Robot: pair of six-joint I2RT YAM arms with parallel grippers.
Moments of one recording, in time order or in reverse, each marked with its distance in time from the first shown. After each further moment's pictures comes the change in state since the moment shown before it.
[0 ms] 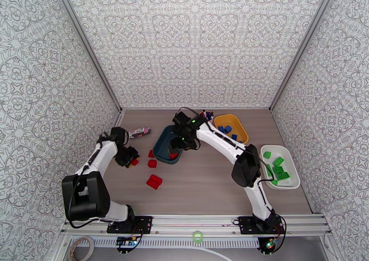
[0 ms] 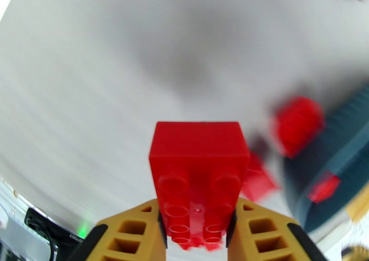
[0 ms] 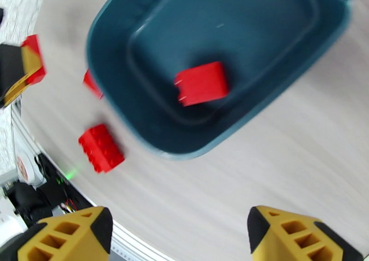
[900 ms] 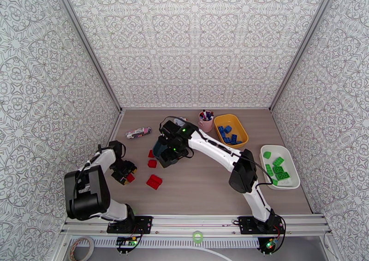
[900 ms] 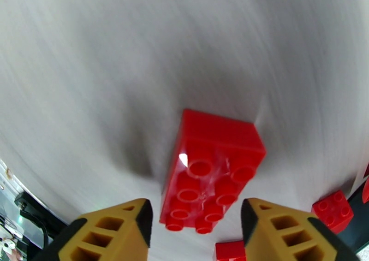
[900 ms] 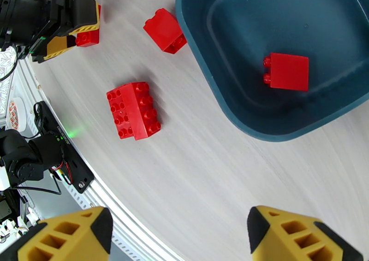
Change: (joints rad) left arm 0.173 0.050 -0.281 0.084 -0.081 -0.093; right arm 0.163 0.001 0.023 -0.032 -0.018 -0.160
